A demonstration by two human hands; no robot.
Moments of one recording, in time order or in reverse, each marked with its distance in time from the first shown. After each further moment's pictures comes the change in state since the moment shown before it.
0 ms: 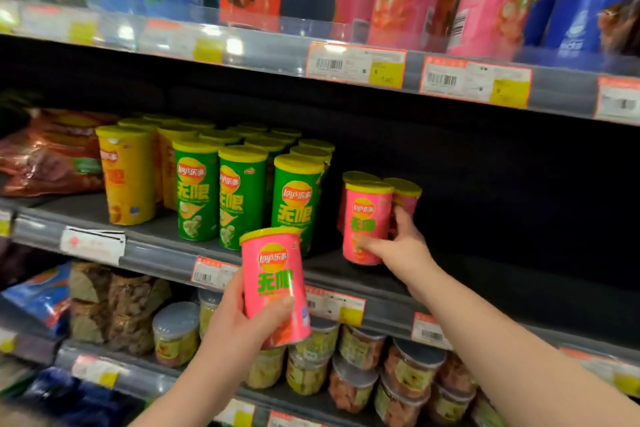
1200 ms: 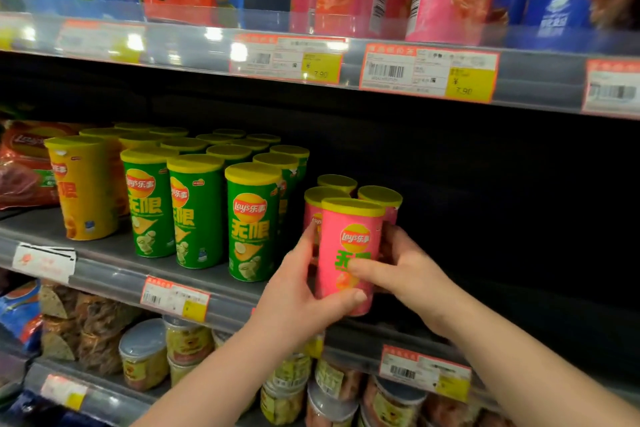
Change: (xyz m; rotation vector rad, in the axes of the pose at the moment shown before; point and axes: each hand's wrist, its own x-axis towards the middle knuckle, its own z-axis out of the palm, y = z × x) left_hand 0.070 -0.006 0.100 0.557 -0.149 0.369; right_hand 0.003 0.010 -0.052 0.251 -0.351 -0.029
